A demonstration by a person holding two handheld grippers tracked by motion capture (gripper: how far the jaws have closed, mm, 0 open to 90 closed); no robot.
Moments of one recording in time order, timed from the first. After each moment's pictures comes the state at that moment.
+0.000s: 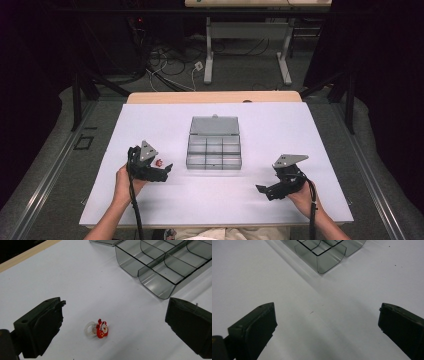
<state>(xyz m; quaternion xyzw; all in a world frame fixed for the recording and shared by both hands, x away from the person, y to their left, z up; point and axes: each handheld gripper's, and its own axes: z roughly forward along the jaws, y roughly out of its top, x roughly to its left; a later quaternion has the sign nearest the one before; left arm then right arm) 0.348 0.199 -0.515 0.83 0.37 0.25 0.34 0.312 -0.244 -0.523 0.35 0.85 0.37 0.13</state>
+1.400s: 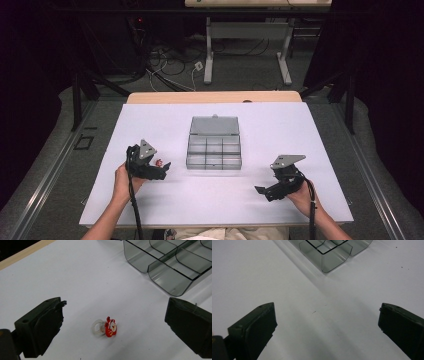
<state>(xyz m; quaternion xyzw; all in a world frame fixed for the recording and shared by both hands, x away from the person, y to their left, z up) 0.355 0.205 -0.521 0.83 0.38 0.25 0.32 0.314 -0.240 -0.525 0.33 0.86 0.37 0.12</state>
